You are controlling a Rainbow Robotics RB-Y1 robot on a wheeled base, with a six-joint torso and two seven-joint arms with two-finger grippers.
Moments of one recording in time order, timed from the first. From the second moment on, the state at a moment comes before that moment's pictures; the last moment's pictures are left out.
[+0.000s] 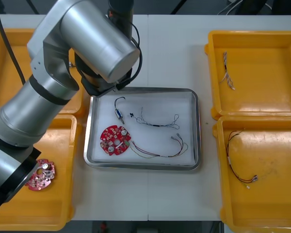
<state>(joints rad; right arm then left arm) -0.15 -0.93 -0.28 -2.25 -0.98 1.92 0.96 -0.89 0.36 -0.48 -1.78 0.30 1.91 -0.17</state>
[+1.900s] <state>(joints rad) -0.15 -0.93 -0.28 -2.25 -0.98 1.92 0.96 -0.74 0.29 -0.69 -1.68 0.12 1.65 -0.16</state>
